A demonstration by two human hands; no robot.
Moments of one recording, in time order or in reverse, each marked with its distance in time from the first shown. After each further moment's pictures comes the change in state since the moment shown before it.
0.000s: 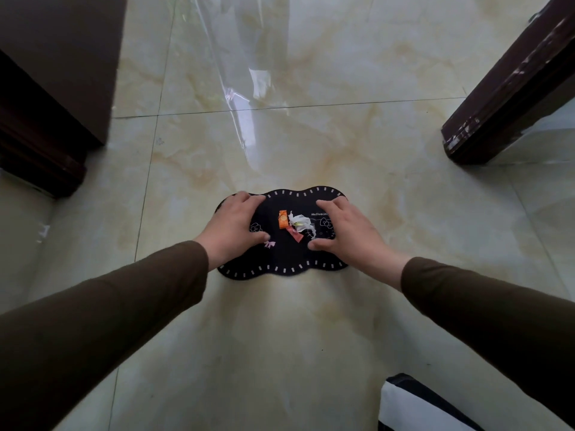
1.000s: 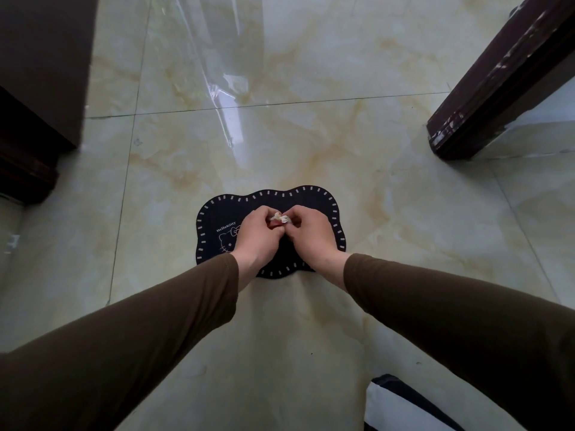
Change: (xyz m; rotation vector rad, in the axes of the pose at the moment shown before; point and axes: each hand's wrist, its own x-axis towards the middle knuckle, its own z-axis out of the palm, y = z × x) left_hand 0.016 0.062 0.051 -0.628 0.100 -0.382; right_hand 0.021 -0.039 0.034 0.480 0.109 0.316
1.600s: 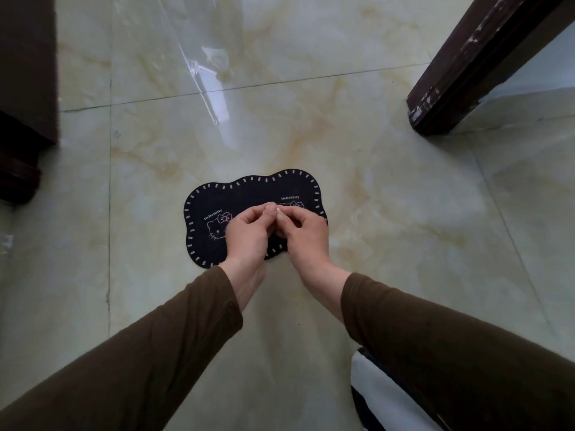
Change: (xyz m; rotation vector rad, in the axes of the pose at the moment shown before) left_hand -0.048 0.026 0.010 -0.835 0.068 -0.303; right_hand -0.059 -0.017 -0.016 0.600 0.135 0.198
